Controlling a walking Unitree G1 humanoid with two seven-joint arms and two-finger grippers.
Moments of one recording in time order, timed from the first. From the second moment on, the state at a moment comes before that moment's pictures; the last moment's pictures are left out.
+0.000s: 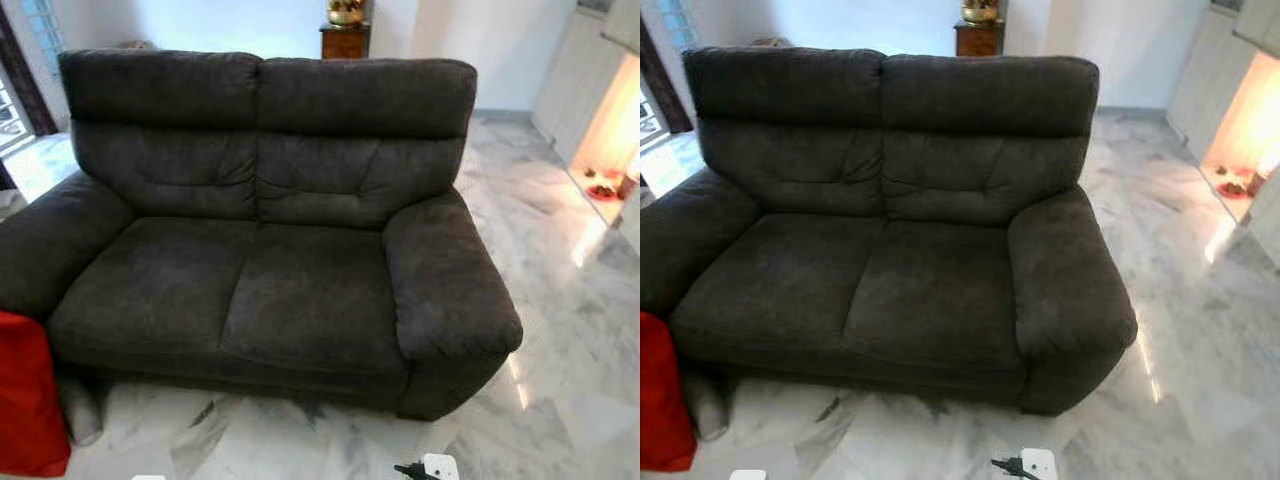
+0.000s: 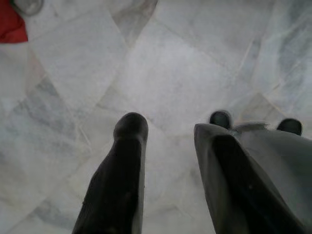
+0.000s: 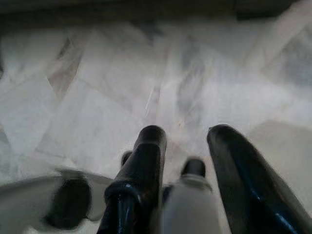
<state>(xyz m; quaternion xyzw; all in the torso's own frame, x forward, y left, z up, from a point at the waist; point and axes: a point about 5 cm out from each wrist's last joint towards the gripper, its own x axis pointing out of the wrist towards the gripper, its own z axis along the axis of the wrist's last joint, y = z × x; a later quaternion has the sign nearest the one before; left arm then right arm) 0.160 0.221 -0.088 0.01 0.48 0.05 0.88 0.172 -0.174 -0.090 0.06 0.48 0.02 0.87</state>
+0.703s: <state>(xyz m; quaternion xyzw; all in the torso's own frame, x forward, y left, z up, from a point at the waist) 0.167 0.223 -0.085 0.03 0.47 0.04 0.88 0.178 -0.173 -0.088 0.05 0.48 0.04 0.88</state>
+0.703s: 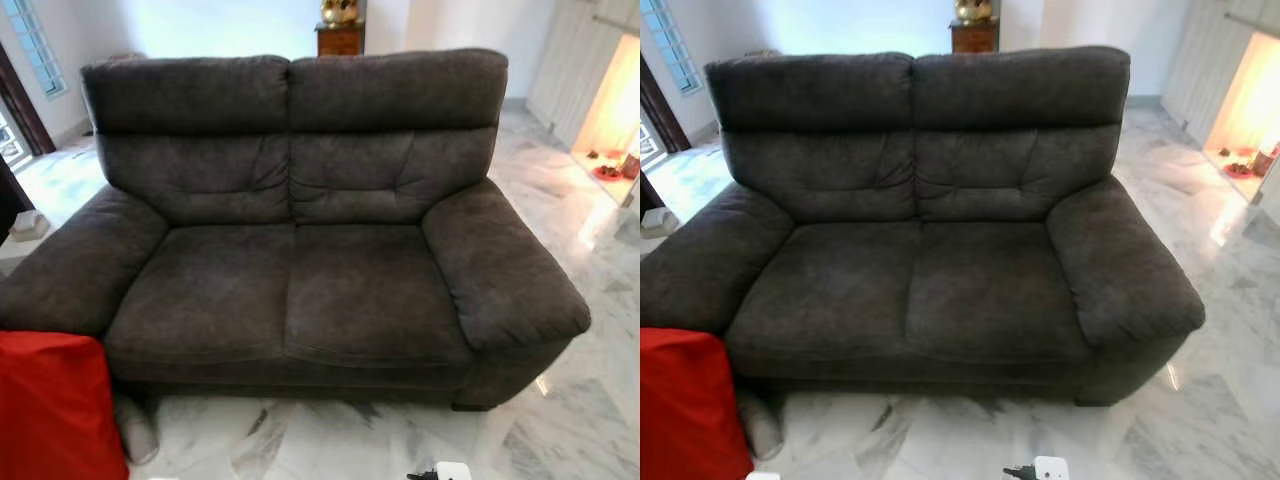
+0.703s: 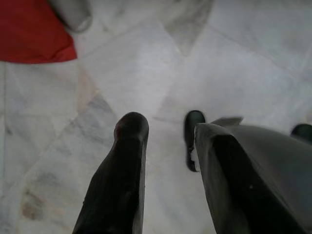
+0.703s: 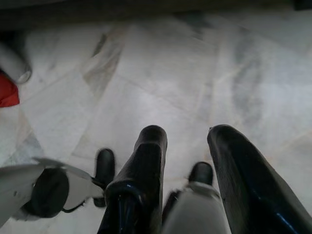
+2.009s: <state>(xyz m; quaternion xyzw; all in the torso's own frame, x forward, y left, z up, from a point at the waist) 0.160 0.238 -0.084 0.04 0.47 0.06 0.88 0.190 -0.153 -0.083 0.06 0.46 0.06 0.88</state>
